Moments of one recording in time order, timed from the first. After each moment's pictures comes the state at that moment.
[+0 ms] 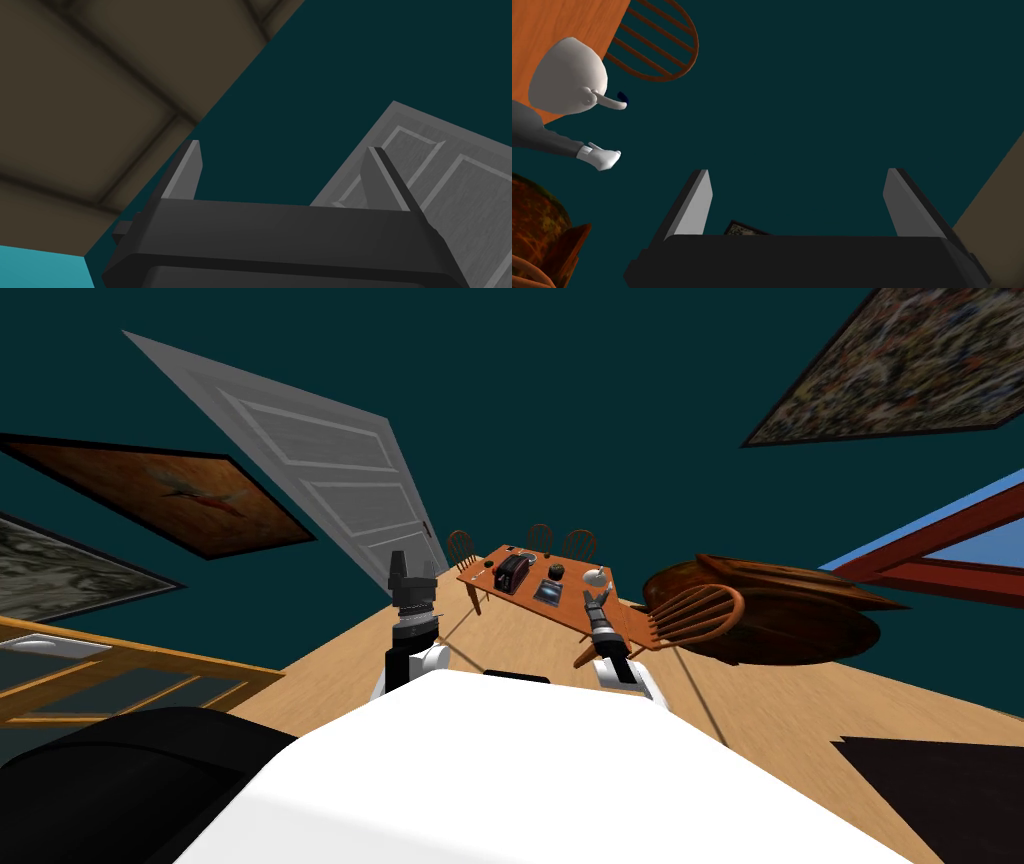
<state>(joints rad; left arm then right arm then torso) 0.52 -0.04 0.02 -2.31 0.07 -0.57 -0.04 0.29 -0.16 -0.04 -1.80 0.30 -0.20 0.16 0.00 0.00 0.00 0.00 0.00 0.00</state>
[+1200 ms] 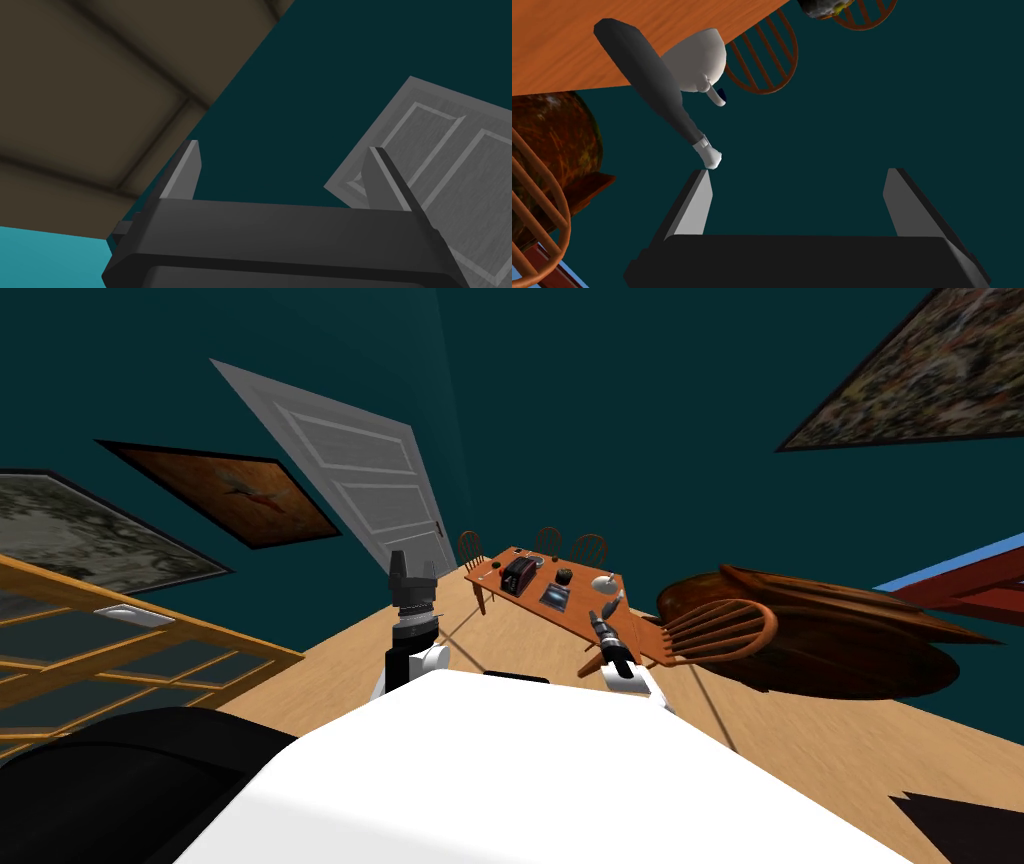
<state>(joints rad) 0.52 -0.04 0.02 -2.31 0.07 -0.57 -0.04 0.20 -0.21 -0.16 -1.47 0.43 -0.03 0.35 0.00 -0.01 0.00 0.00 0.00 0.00</state>
